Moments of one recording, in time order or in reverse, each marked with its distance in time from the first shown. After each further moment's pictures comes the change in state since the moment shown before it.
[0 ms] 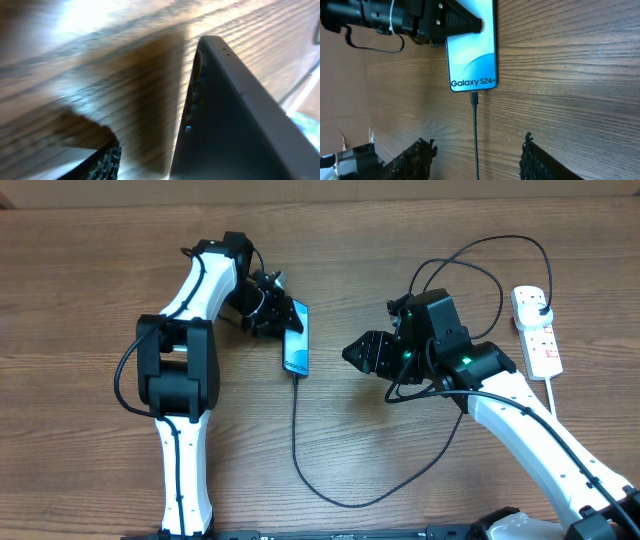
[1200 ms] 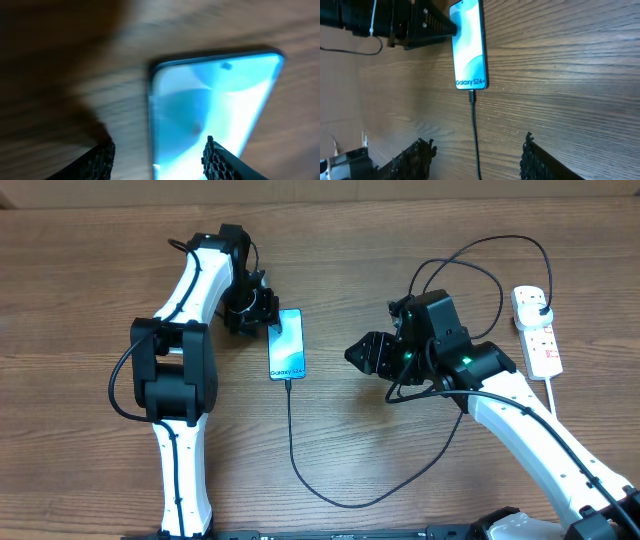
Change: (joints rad) left arm 0.004 -0.033 0.018 -0.030 -0.329 -0.107; right arm -0.007 0.000 0.000 -0.020 0.030 -0.004
